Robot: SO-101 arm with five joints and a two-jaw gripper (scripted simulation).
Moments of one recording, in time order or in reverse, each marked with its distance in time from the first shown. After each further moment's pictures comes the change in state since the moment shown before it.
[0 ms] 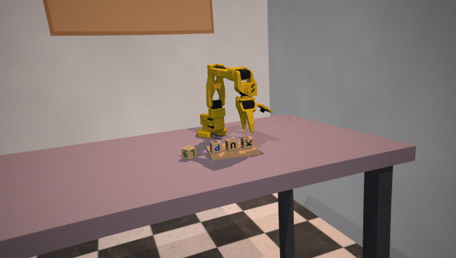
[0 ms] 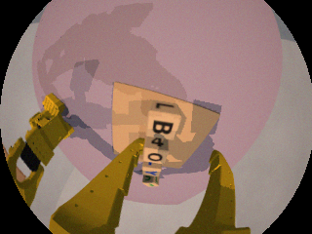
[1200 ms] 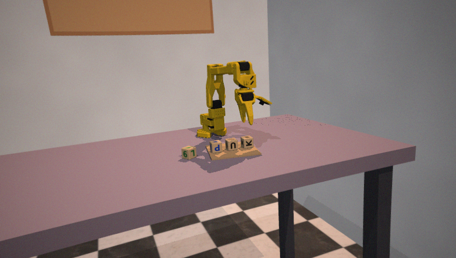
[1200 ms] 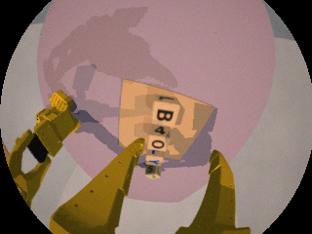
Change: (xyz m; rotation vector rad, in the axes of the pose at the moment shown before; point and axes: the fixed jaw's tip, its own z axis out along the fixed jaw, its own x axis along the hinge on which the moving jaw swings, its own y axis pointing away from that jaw) arm 0.001 0.002 -0.022 0.002 -0.001 0.007
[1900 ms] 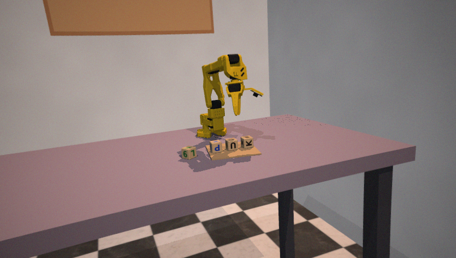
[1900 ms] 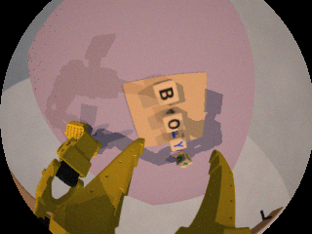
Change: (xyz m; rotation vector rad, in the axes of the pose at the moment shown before) arm 0.012 0.014 -0.023 0.106 -0.046 0.429
